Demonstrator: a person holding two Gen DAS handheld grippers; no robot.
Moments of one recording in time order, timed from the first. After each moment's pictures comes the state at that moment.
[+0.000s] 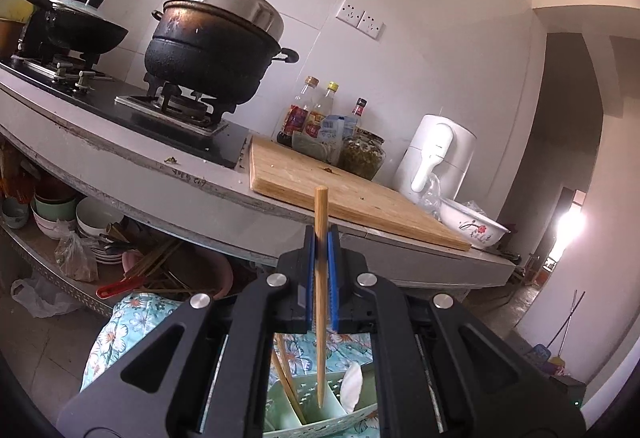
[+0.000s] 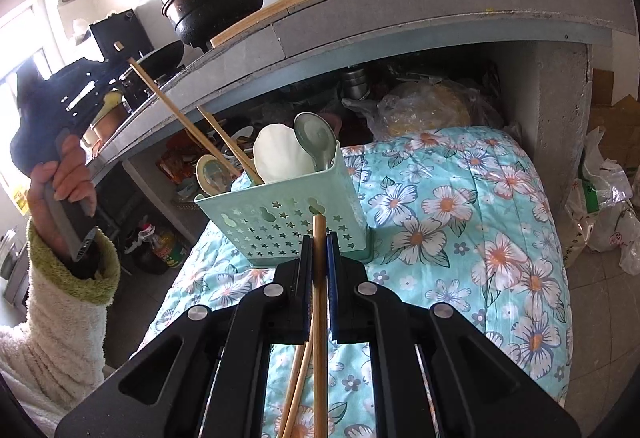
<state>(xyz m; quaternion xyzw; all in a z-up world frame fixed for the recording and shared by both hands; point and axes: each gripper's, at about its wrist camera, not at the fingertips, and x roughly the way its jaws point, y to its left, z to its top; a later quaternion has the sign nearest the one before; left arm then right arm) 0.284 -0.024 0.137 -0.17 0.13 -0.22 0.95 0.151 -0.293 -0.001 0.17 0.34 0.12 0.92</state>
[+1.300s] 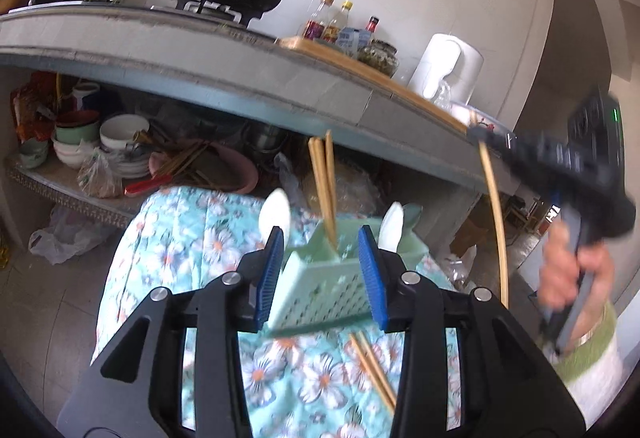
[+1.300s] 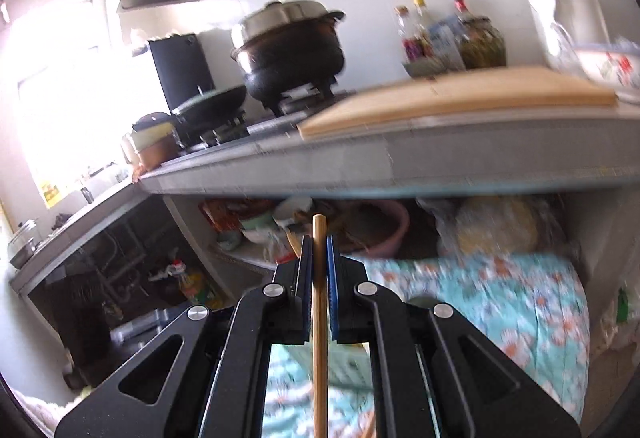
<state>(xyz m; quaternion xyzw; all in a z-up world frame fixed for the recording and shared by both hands) 0.208 0.017 0.024 -0.14 0.24 -0.23 0.93 0.238 -0.222 0.114 0.12 0.21 0.20 0.95</state>
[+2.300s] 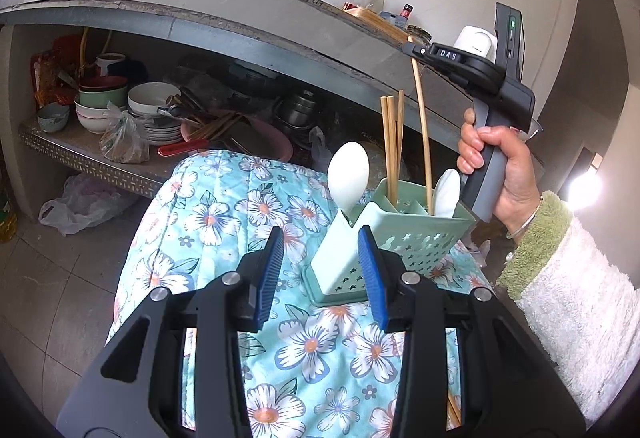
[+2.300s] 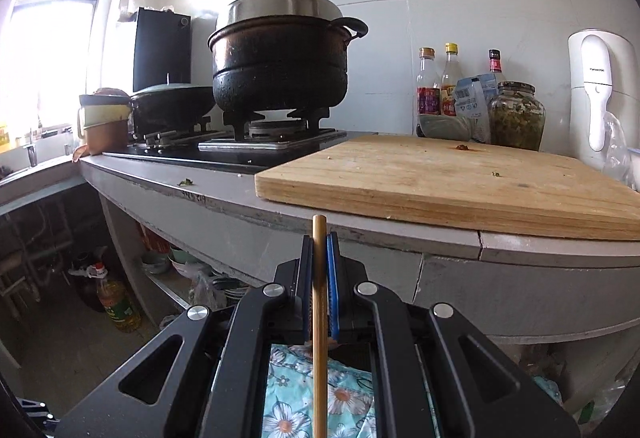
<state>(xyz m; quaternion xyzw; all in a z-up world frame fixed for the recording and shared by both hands) 0.214 0.059 -0.022 -0.15 0.27 -0.20 0.93 0.377 -0.163 0.089 -0.01 0.15 0.12 0.98</state>
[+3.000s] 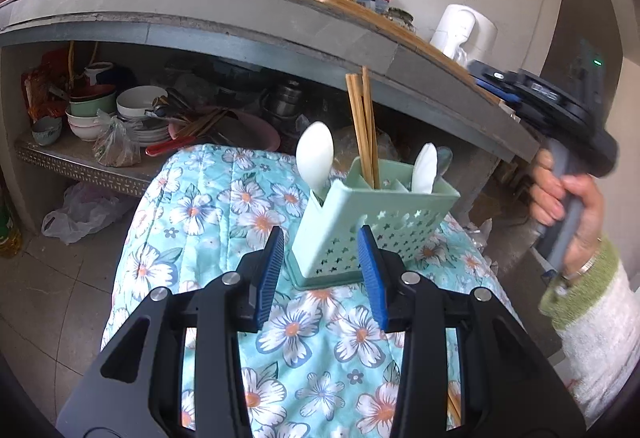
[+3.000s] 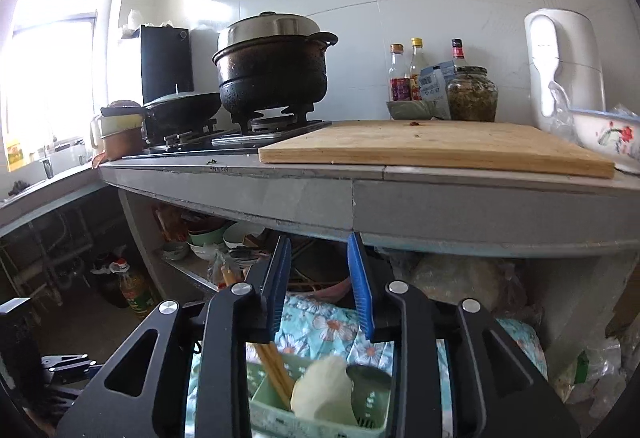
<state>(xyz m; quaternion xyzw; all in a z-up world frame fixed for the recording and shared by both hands) 0.198 0.028 -0.018 -0.11 0.29 -0.21 0.93 0.241 -0.237 0.090 0.06 0.18 0.13 0.97</state>
